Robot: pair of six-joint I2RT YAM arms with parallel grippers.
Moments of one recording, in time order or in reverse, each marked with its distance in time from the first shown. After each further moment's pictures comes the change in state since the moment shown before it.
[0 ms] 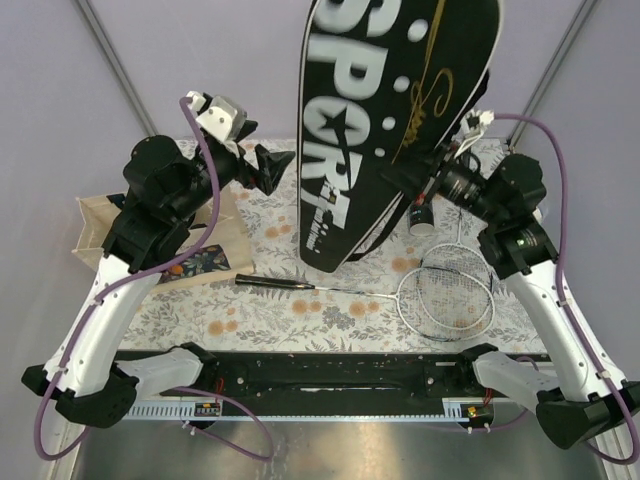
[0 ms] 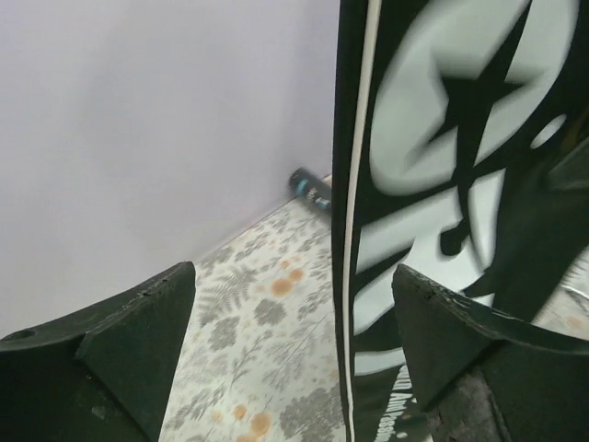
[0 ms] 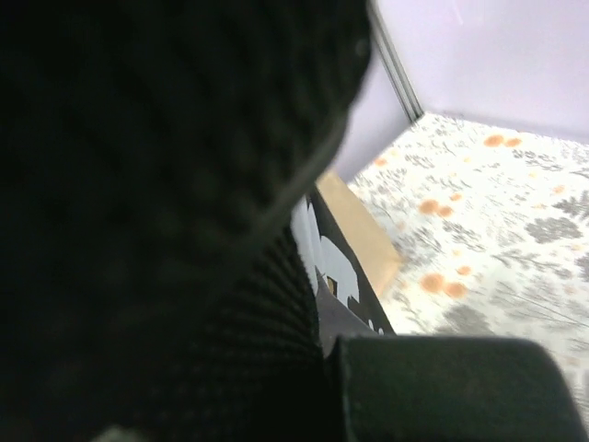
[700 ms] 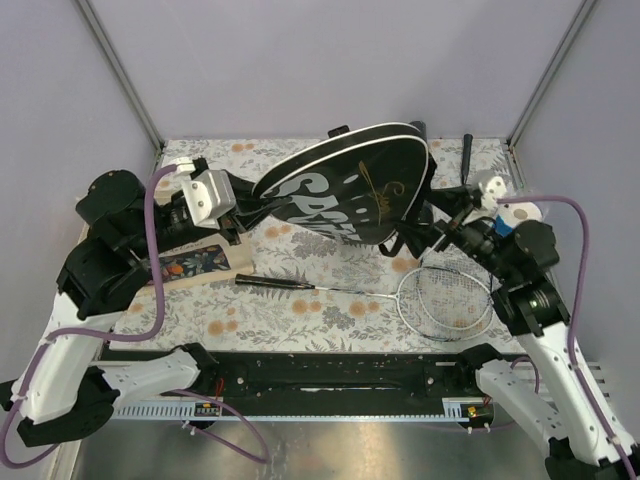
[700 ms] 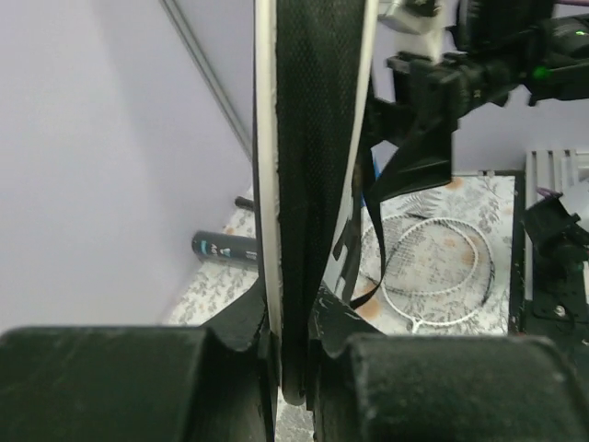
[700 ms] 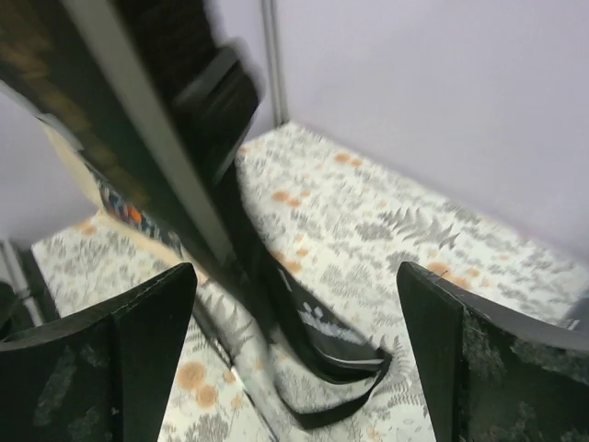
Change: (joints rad) left arm -0.235 -0.101 0.104 -0.191 0.167 0.224; right arm 0.000 -0.376 -0.272 -0.029 0.208 -0.396
